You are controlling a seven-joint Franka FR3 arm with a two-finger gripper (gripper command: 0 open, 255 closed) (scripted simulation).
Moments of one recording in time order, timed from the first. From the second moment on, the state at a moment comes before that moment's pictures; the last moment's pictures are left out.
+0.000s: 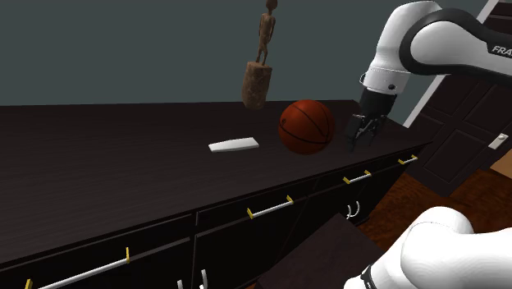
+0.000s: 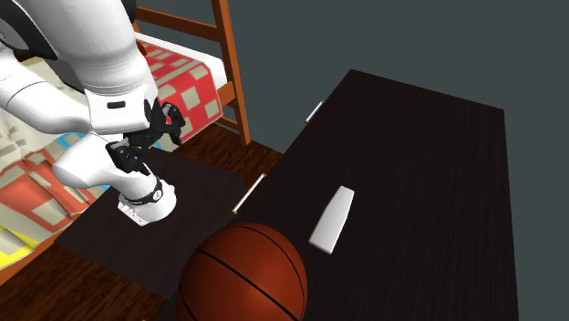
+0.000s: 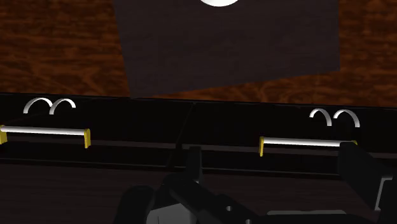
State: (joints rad) arm 0.01 -0.81 -0.06 -2.36 -0.03 1.42 0.06
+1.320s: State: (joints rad) arm 0.19 -0.25 -0.23 -2.11 0.02 1.85 -0.64
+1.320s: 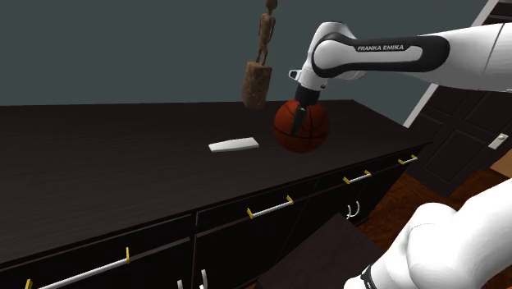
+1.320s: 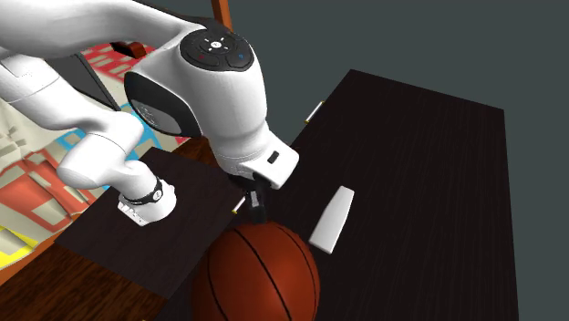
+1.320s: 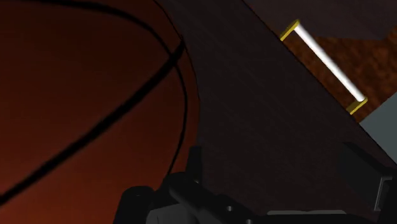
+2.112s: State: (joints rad) arm 0.22 0.18 -0.18 -1.82 0.02 1.99 -1.07
